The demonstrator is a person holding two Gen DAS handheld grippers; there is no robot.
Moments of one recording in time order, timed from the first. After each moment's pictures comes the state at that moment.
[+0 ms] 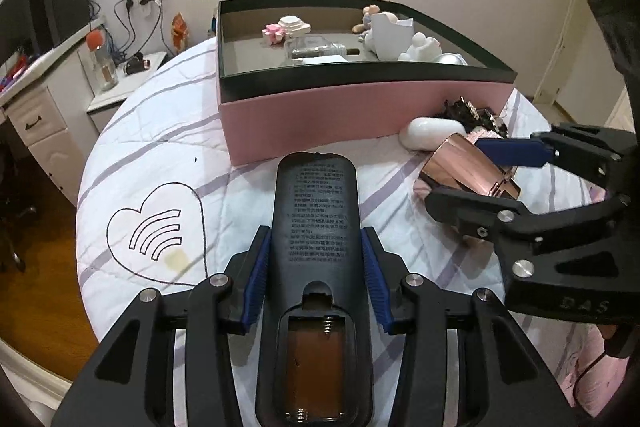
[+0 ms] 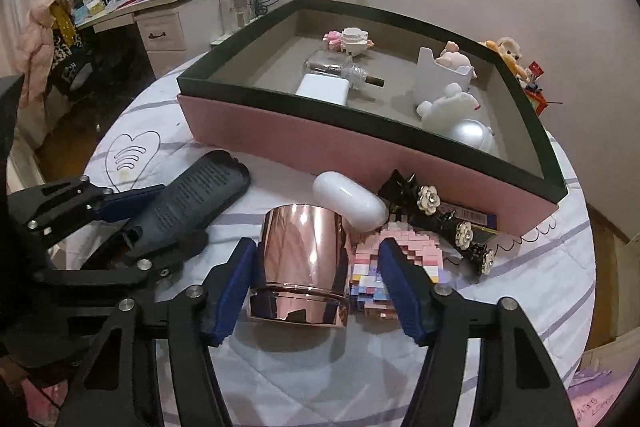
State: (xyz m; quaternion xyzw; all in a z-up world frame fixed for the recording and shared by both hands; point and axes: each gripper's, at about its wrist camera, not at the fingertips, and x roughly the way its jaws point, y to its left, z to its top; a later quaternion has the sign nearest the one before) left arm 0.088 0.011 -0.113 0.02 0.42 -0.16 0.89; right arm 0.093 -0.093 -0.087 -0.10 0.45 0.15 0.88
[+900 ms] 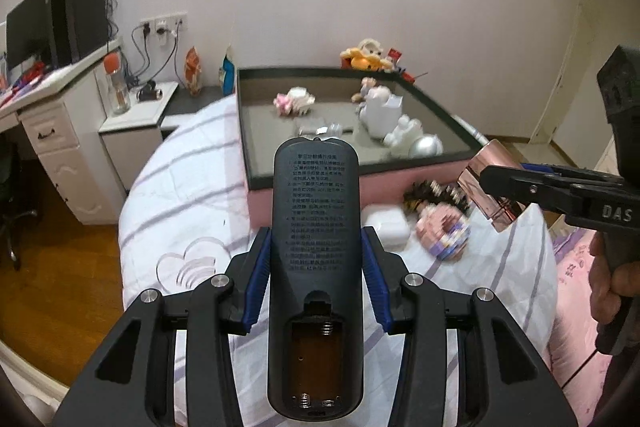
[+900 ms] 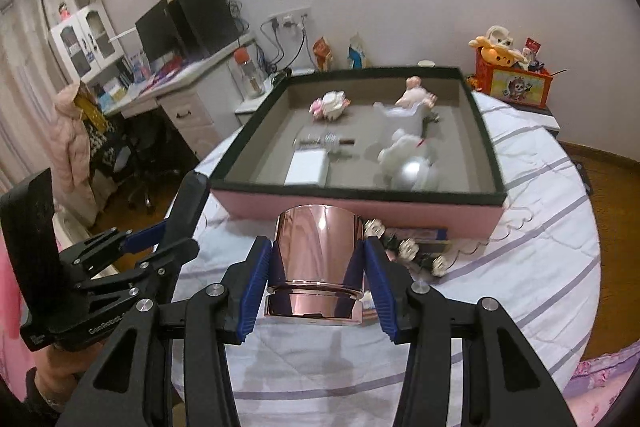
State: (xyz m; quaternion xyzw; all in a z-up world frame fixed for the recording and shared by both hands) left arm 0.074 0.020 -0.043 -0.01 0.35 -0.16 0.92; right arm 0.084 -0.166 -0.023 0.05 0.39 0.18 0.90
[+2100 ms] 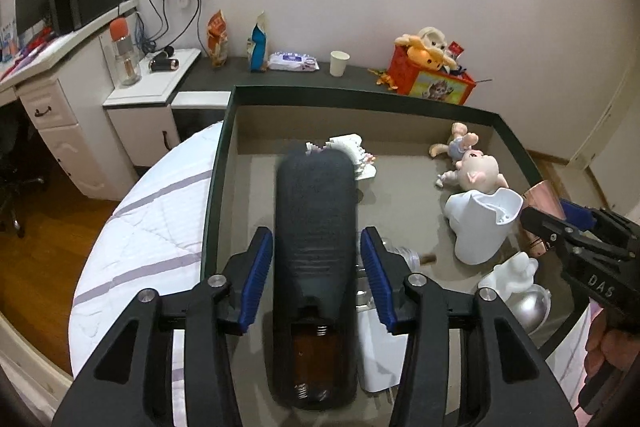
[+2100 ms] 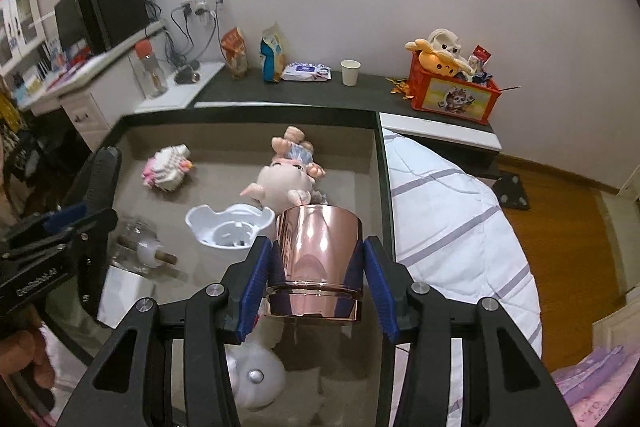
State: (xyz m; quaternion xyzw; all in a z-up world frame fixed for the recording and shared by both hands) left arm 0.271 -0.010 -0.074 -0.05 0.43 -0.08 0.90; right arm 0.253 -0.196 -0.054 -0.03 0.43 0.04 0.90
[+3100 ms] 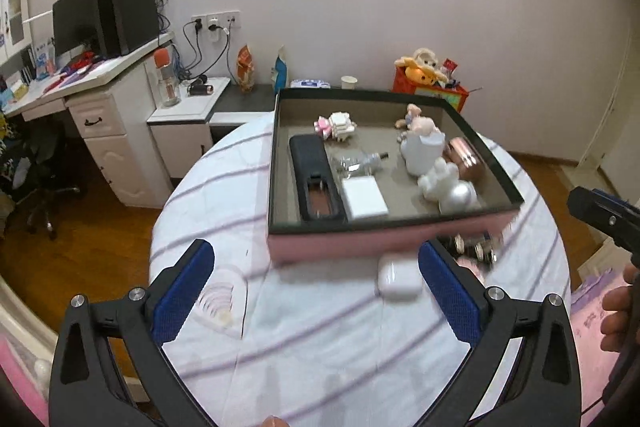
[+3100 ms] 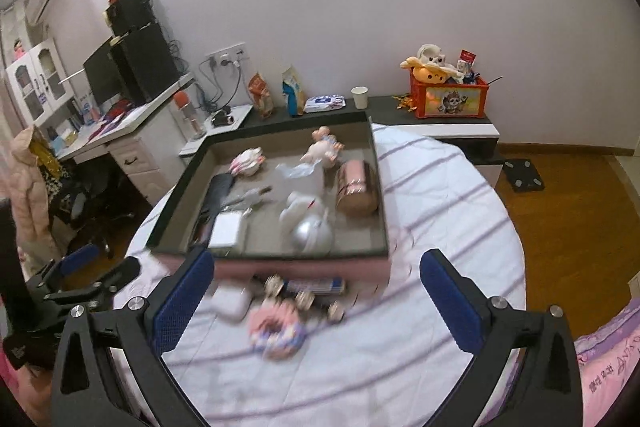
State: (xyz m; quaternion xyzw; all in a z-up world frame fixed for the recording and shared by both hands) left arm 0.092 0.004 -0.015 -0.02 0.37 -0.04 0.93; right arm 0.084 -0.208 0.007 0.06 0.37 0.08 0.92
